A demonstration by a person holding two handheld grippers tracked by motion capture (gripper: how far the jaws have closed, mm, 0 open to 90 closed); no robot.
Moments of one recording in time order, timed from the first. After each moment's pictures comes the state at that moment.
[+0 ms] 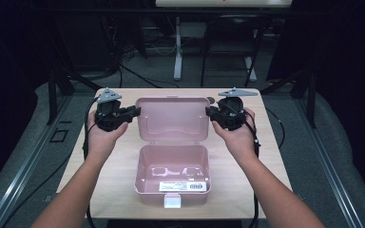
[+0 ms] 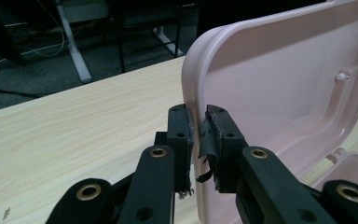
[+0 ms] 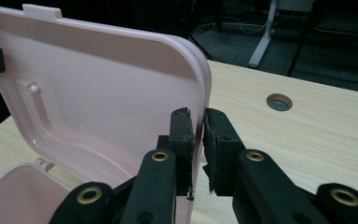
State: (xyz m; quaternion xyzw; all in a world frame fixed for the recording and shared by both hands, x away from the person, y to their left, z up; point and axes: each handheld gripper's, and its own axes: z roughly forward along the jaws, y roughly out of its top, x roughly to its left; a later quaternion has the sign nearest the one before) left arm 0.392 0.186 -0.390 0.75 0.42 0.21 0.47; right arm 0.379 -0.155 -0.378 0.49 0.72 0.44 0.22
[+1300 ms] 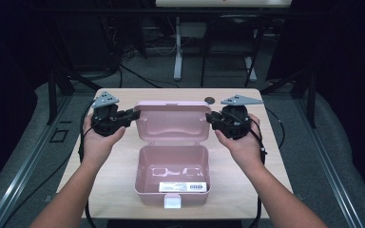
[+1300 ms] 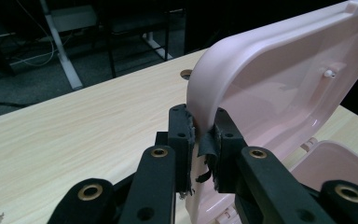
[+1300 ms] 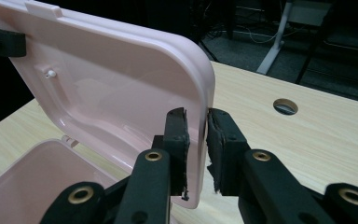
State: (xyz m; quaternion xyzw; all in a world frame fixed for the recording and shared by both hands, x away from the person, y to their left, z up) left arm 0.374 0.186 -0.382 0.76 0.39 0.21 0.48; right arm 0.352 -0.160 -0.372 0.45 0.74 0.46 0.22
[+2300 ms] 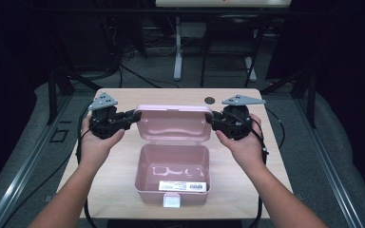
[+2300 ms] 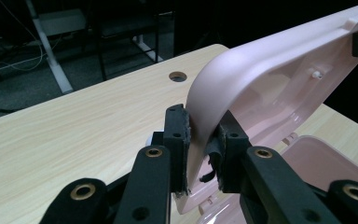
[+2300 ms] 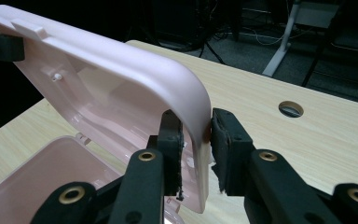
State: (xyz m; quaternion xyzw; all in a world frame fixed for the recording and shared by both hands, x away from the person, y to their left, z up) left arm 0.362 0.187 -0.376 0.76 0.37 0.19 0.49; right arm 0.347 -0.161 -0.368 0.44 0.74 0.46 0.22
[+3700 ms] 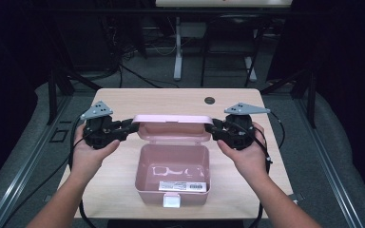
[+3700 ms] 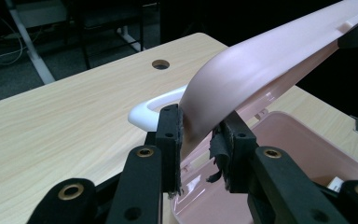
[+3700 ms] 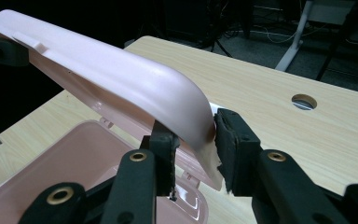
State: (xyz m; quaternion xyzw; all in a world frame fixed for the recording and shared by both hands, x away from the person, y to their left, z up) left arm 0.337 0.195 -0.375 0.78 0.36 0.17 0.49; right arm 0.322 -0.163 -0.369 0.43 0.74 0.47 0.20
